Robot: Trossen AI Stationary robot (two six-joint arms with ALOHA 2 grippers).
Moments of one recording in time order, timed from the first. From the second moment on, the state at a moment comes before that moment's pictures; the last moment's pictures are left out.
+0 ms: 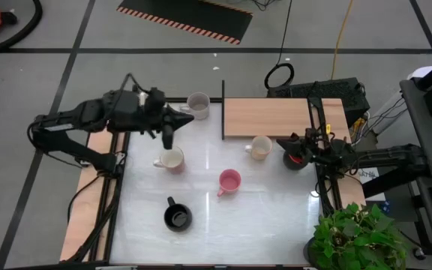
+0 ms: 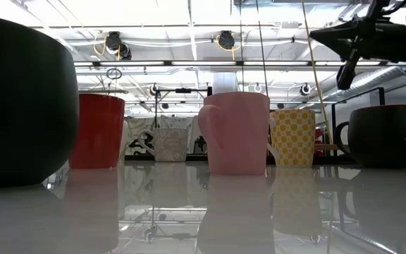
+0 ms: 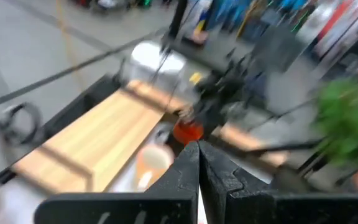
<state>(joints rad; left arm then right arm) -0.02 1.28 1.66 -0.72 -0.24 -0.42 -0.02 0.41 0.02 0.68 0.21 0.77</state>
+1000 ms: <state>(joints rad) 0.01 1.72 1.85 -1.58 -0.03 -0.88 -0.02 0.47 0.02 0.69 0.21 0.88</state>
